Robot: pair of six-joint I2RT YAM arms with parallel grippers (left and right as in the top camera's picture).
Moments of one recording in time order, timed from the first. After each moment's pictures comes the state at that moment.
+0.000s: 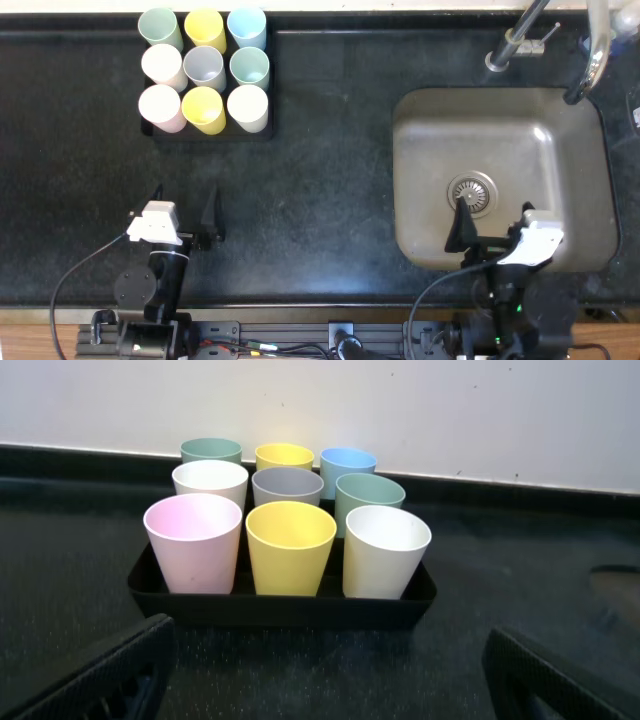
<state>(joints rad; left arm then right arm) -0.05 0.01 0.01 -0.07 0.08 -0.12 0.00 0.08 0.49 -0.61 -0.02 0.12</state>
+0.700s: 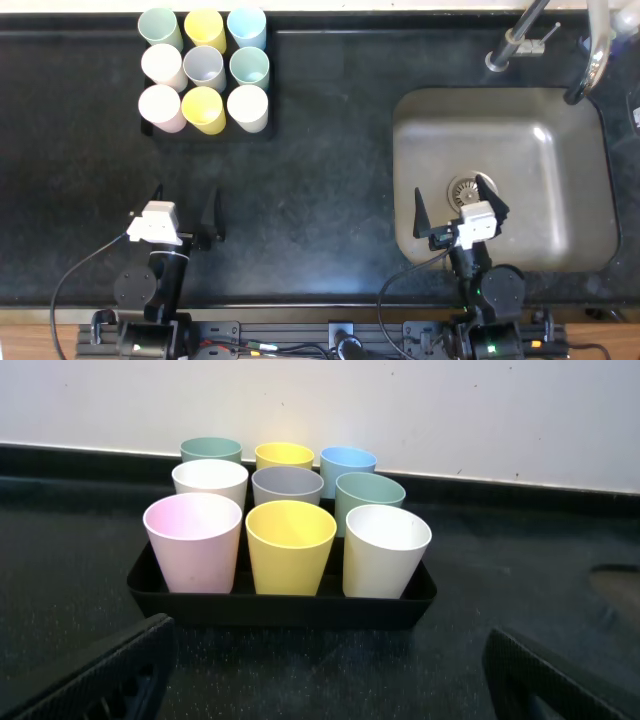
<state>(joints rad) -0.05 0.01 0.01 -0.07 0.08 -0.12 0.14 0.02 0.02 -0.02 -0.06 -0.11</state>
